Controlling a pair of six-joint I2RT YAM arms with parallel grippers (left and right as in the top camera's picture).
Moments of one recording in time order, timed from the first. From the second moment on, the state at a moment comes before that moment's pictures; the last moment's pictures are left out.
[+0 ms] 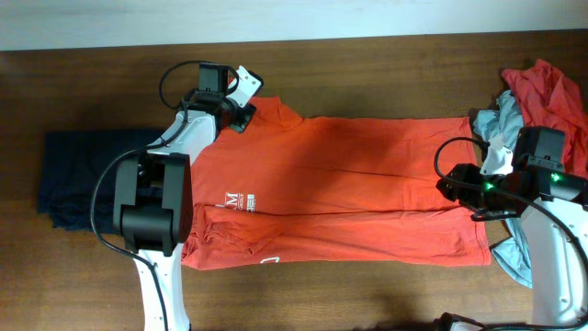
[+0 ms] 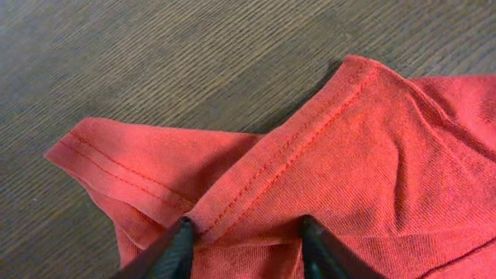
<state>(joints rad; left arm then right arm) -0.17 2.29 1.61 -0.21 0.17 0.47 -0.35 1.31 1.04 -0.99 -0.40 0.13</state>
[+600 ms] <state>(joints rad) -0.17 2.29 1.91 -0.63 0.16 0.47 -0.35 1.31 1.04 -0.99 -0.36 0.13</state>
